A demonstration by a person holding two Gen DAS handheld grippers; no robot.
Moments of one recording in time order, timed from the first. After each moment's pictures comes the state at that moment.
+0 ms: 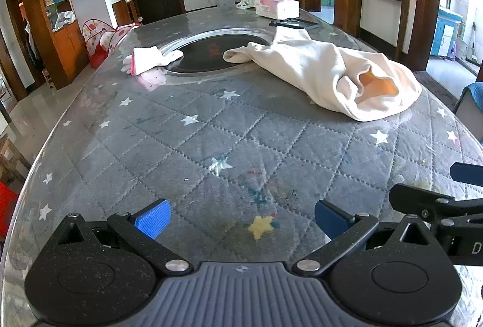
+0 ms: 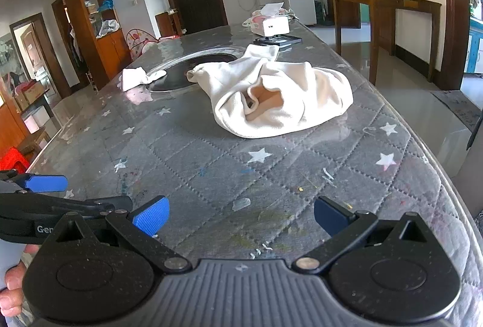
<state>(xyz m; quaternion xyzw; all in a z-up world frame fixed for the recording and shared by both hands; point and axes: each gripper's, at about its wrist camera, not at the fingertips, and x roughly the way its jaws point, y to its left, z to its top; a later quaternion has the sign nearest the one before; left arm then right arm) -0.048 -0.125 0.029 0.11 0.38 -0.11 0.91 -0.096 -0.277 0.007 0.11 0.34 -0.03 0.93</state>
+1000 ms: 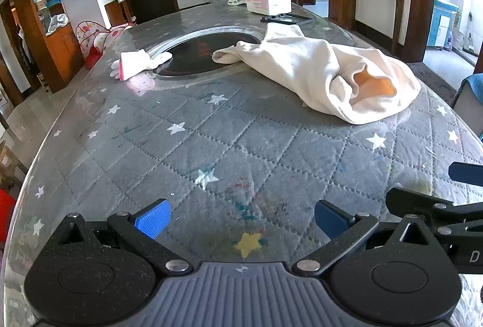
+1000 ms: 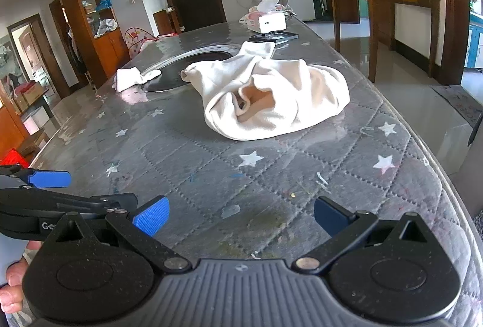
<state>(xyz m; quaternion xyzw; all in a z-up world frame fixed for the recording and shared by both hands) -0.032 -0.143 0.029 0.13 0.39 -0.12 0.90 -0.086 -0.289 0.004 0.12 0.35 -0.03 0.93</state>
